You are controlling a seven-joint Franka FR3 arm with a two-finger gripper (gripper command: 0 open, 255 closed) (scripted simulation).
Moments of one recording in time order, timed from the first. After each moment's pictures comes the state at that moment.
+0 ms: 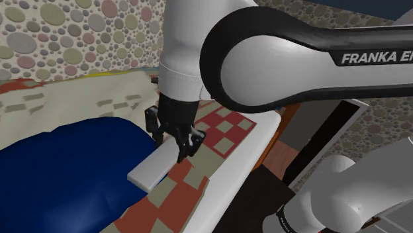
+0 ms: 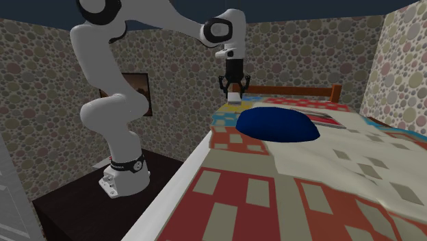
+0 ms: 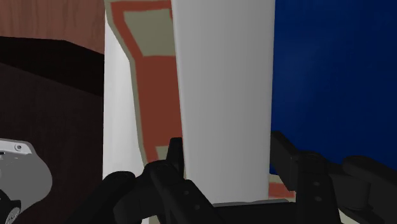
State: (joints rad) arm 0.16 -0.35 0.61 -2.16 0.21 1.88 1.83
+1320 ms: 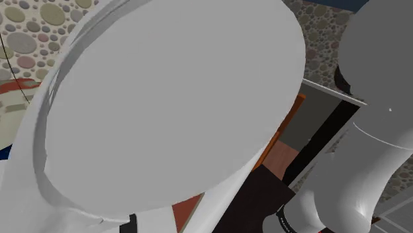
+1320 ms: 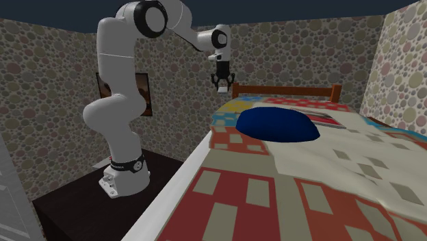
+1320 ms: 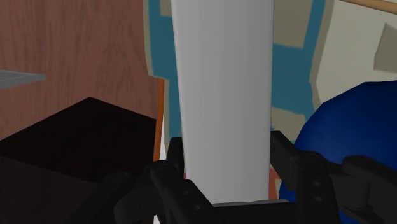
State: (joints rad) arm 0.33 0.13 1.03 -1.77 -0.13 1.85 2.54
